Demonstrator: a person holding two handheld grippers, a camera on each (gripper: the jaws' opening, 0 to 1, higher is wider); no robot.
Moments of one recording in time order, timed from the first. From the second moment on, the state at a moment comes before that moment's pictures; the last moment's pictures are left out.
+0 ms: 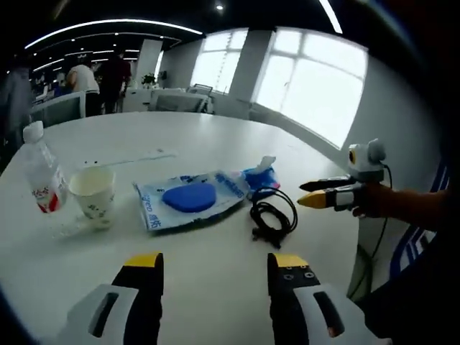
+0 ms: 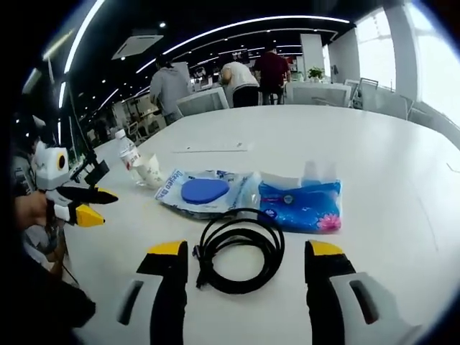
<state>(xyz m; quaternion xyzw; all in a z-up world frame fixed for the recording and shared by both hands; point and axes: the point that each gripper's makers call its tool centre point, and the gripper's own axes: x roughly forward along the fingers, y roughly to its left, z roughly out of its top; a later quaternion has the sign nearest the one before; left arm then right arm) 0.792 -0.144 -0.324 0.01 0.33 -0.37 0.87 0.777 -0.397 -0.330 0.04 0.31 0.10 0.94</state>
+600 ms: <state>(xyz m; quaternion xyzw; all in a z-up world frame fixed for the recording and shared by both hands) 0.781 -0.060 -0.287 0.02 0.29 -0.32 0.90 0.735 -0.411 -0.310 0.03 0.30 0.13 0.95</state>
